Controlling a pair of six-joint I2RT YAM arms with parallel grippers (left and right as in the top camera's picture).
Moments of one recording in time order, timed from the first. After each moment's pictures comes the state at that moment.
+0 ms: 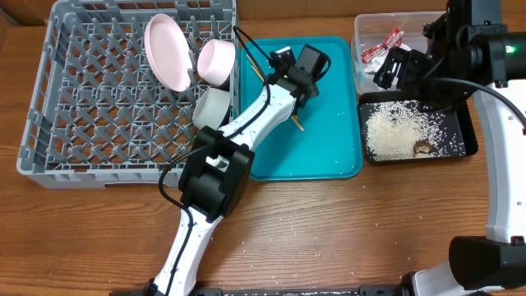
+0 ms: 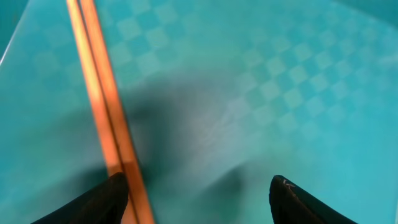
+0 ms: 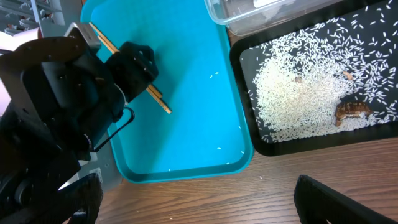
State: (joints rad) left arm -0.57 2.41 1.97 -0.60 -0.31 -0.86; right arm 0.03 1.71 1.97 -1.44 -0.24 0.35
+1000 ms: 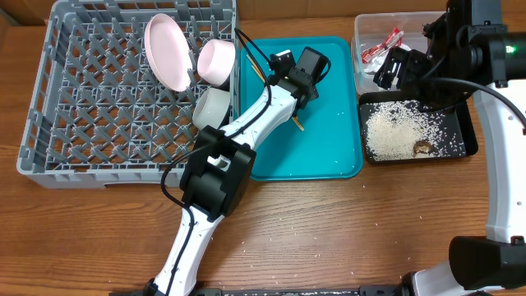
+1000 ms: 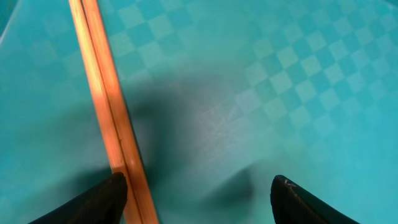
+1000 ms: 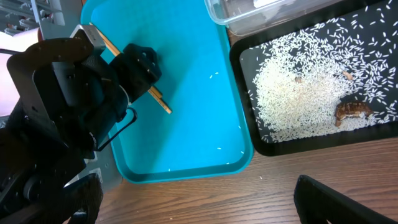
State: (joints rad) left arm -0.58 2.43 1.97 -0.60 -0.31 -0.86; right arm 0.03 1.71 1.97 -1.44 -0.24 0.35
